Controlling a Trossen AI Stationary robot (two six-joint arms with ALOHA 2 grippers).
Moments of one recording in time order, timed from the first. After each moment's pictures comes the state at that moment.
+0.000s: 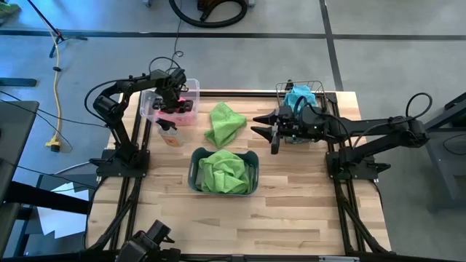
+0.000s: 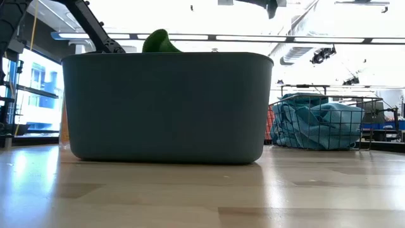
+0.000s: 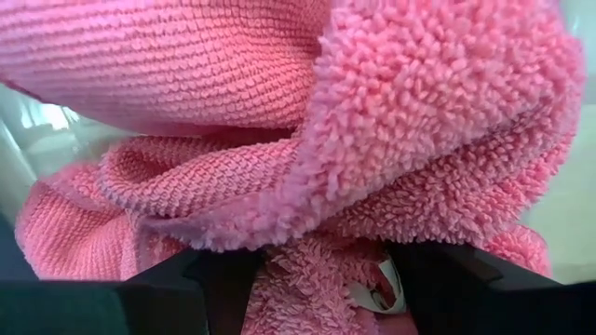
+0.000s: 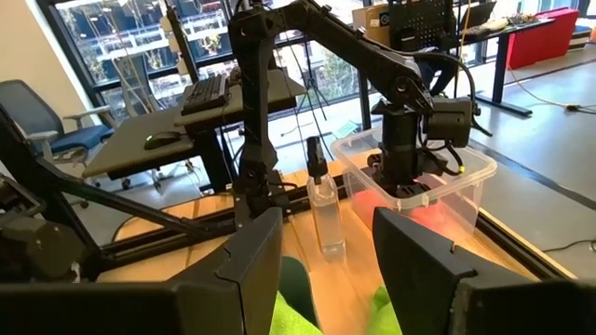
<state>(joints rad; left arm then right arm) 1.03 1.80 1.13 -0.94 0.09 -0.42 -0.01 1.15 0.96 0.08 0.17 0.21</state>
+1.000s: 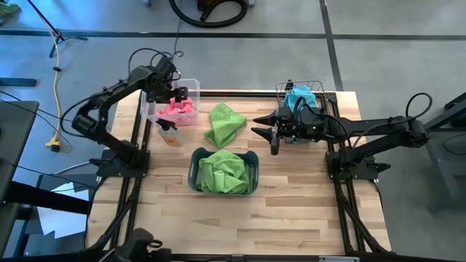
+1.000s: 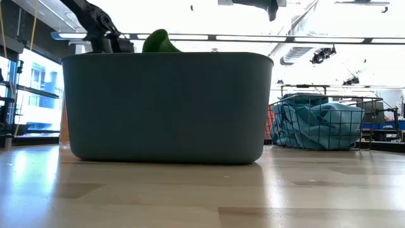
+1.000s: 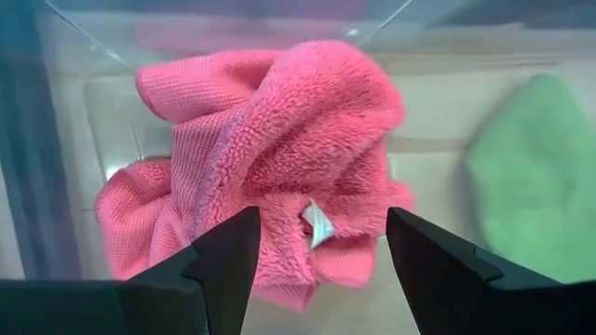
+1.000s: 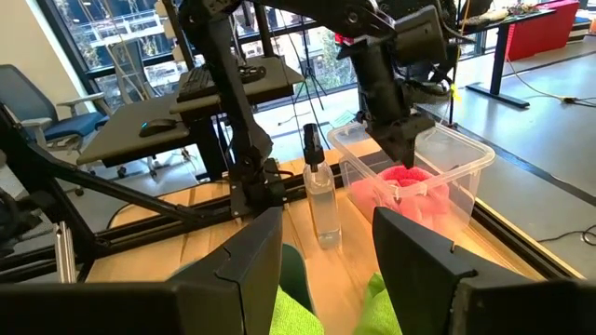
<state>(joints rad) 1.04 1.49 1.13 -0.93 0.07 -0.52 -0.01 1.15 0.96 0.05 0.17 0.20</state>
